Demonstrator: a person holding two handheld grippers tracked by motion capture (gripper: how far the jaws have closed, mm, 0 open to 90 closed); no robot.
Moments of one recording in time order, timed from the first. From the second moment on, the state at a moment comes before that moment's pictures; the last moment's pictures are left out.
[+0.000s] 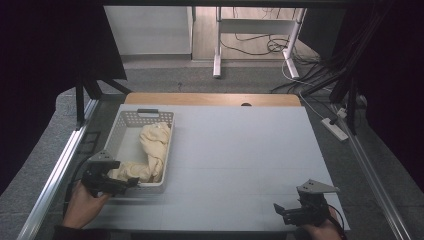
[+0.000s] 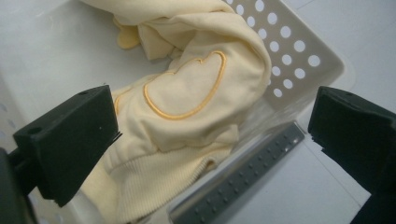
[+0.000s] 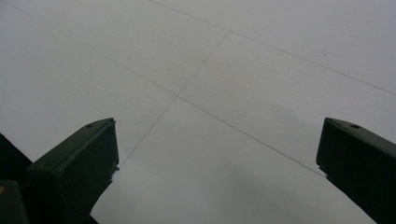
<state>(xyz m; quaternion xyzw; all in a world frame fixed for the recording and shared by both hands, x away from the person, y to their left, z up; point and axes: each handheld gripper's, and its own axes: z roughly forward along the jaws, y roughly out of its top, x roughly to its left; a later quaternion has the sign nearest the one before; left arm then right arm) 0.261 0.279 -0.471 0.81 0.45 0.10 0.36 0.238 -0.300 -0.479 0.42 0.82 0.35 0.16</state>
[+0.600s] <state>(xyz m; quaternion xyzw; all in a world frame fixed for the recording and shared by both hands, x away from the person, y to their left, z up) 0.286 0.280 -0.466 0.83 0.44 0.08 0.34 0.238 -0.300 -0.480 0.42 0.82 0.35 0.16</state>
